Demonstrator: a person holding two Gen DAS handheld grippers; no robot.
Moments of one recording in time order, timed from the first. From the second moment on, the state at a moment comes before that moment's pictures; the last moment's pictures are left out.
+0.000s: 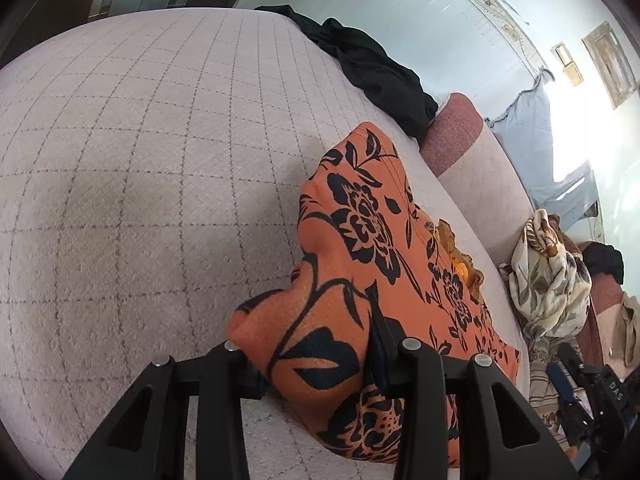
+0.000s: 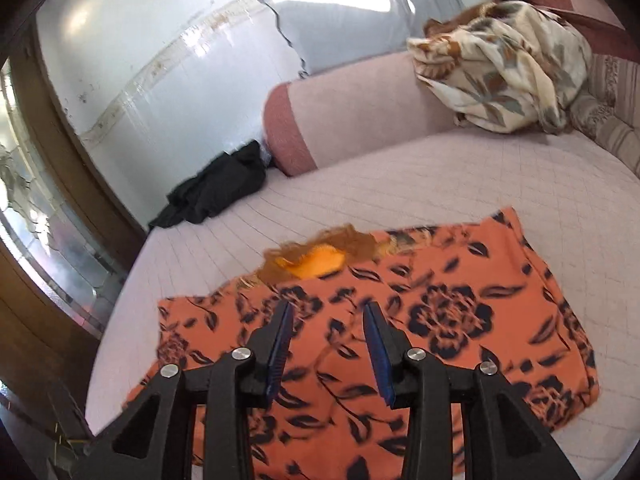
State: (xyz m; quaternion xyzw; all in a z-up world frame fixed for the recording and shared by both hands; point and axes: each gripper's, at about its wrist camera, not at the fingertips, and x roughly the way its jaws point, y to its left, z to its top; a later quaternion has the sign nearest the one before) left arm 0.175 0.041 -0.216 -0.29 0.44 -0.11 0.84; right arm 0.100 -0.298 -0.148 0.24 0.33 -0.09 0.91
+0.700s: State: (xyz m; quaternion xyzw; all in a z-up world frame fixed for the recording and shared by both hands) left arm 0.137 -0.063 -0.146 -0.01 0.28 -0.21 0.93; right arm 0.259 -0.238 -0.129 0.28 0.55 0.18 0.77
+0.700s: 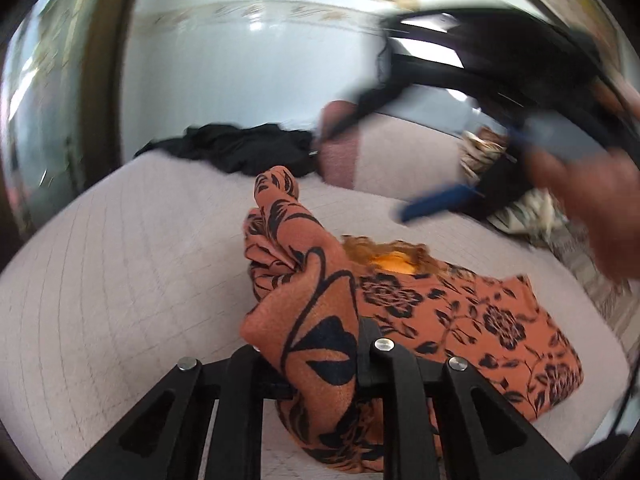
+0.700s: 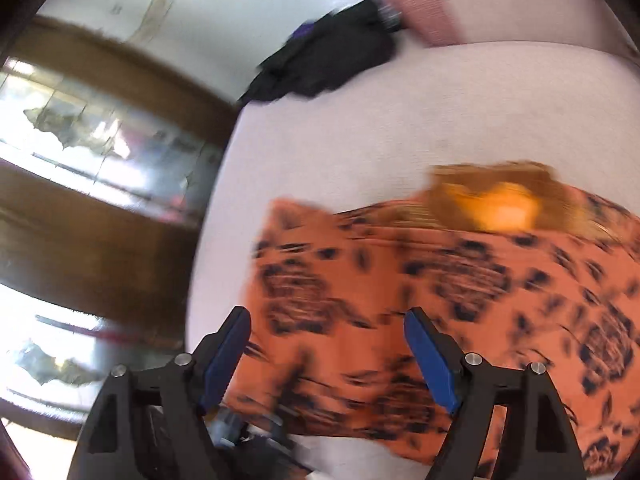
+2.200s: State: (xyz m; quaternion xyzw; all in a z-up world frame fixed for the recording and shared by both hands) left arm 0.068 -0.224 -0.120 0.12 0.25 -0.49 0.83; right arm 0.185 -0.528 -0.237 0.28 0.49 -0.04 0.82
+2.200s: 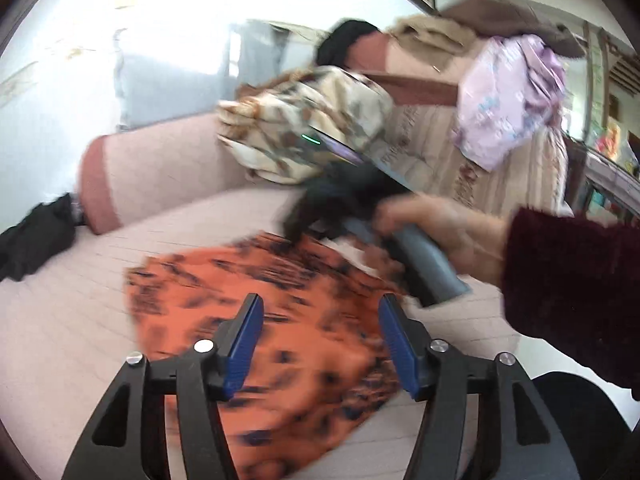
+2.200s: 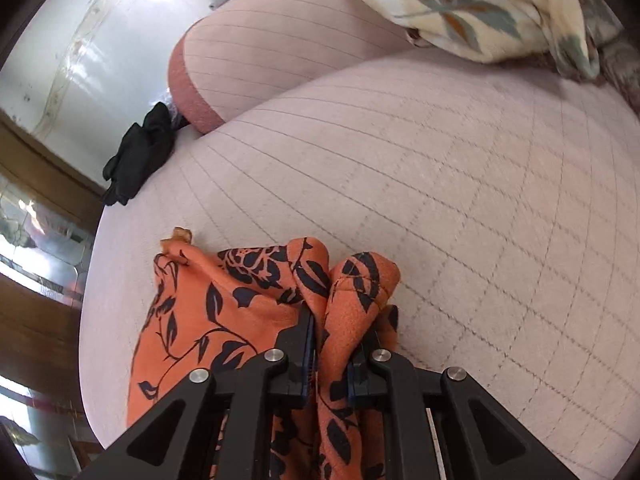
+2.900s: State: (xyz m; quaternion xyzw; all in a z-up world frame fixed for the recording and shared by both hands) left arm 0.115 -0.192 -0.196 0.22 0.34 -0.34 0.85; right arm 0.057 -0.443 -0.216 0.26 0.53 -0.01 0.80
